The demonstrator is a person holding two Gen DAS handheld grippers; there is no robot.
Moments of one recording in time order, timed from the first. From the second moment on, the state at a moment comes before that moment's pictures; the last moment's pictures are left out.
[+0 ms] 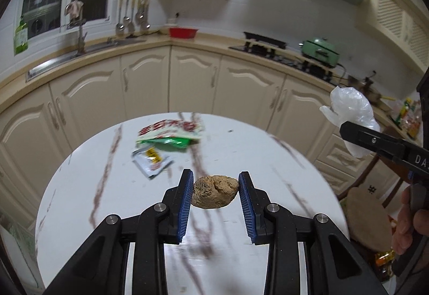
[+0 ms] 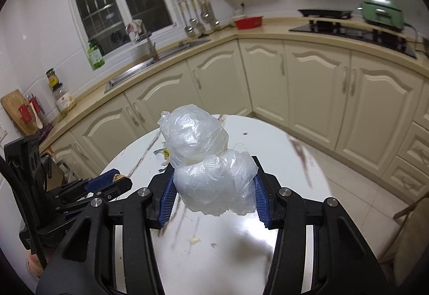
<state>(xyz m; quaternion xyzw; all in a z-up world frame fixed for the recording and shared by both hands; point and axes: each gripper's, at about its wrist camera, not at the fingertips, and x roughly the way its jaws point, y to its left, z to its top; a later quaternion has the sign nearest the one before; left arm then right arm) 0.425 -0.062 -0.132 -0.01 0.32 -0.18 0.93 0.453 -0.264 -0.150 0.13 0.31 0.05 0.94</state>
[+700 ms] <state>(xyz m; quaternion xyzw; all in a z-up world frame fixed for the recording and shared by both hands) 0.373 -0.321 -0.153 0.09 0.35 -0.38 0.85 0.280 -0.452 -0.197 0.24 0.29 -0.13 0.92</state>
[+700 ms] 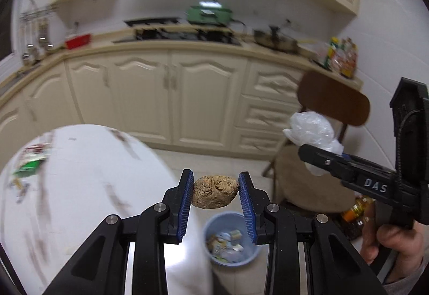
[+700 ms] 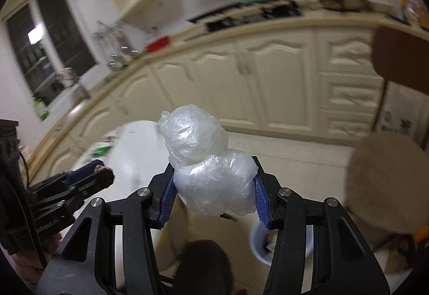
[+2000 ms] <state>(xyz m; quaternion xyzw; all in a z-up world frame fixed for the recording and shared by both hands) 0.482 -0.567 -0.306 0.22 0.49 -0.35 0.77 0.263 -0.596 -0.439 0.45 0.42 -0.20 0.76</state>
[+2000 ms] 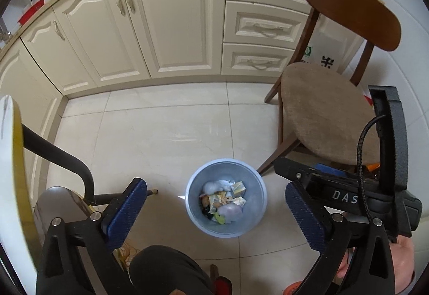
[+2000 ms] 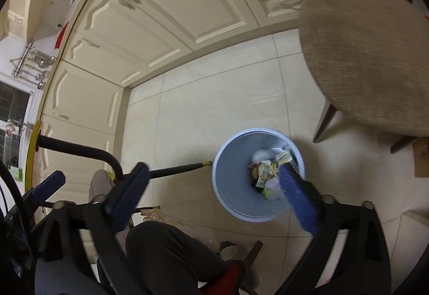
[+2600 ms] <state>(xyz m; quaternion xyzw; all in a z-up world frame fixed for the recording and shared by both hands) 0.415 -0.436 -0.200 0.17 0.39 -0.39 0.82 0.260 -0.552 -0.315 0.38 0.38 -0.23 0.81</state>
